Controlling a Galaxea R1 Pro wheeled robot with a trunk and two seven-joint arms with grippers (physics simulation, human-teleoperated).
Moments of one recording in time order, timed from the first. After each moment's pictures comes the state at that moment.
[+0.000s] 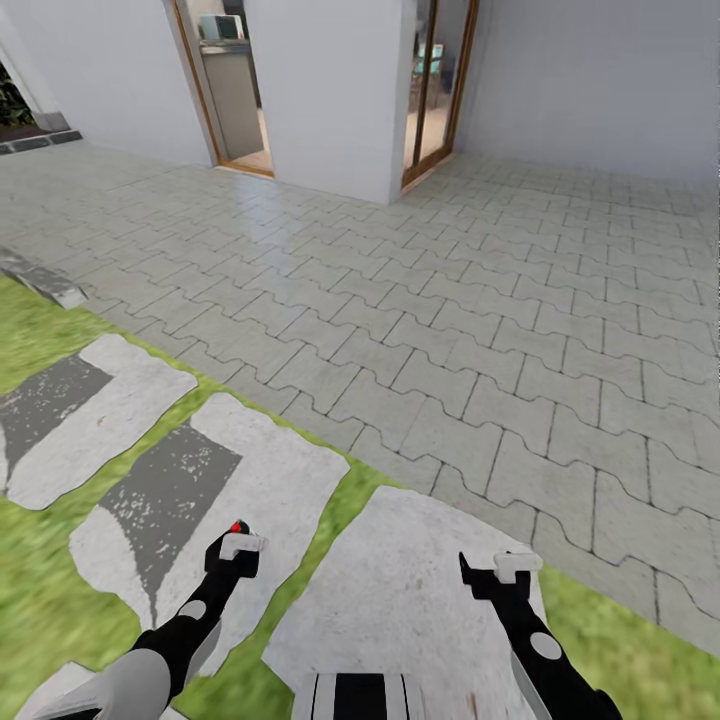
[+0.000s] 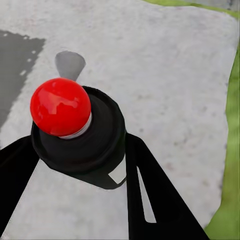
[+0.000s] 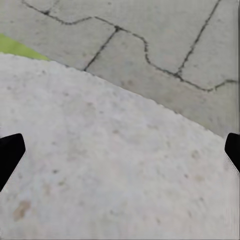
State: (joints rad) left arm -0.67 0.02 0.19 -0.20 -0.30 -0.47 -0.01; right arm -0.39 -0.04 0.00 -0.66 0.00 -0.26 0.00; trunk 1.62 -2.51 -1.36
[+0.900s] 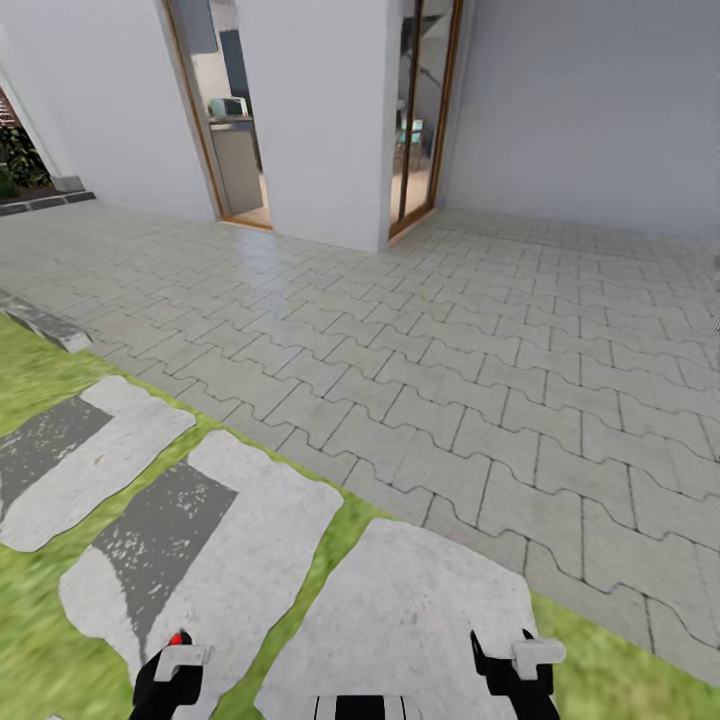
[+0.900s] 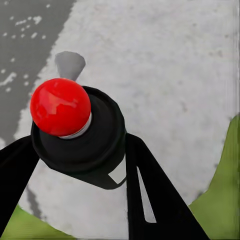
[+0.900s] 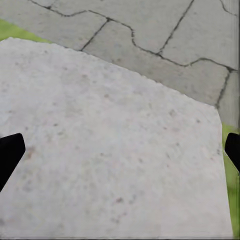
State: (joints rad) left arm -0.39 0.11 0.19 -0.21 -0.18 -0.48 -0.01; right arm -0.20 -0.04 0.00 -0.59 0.00 -0.46 0.00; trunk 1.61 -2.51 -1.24
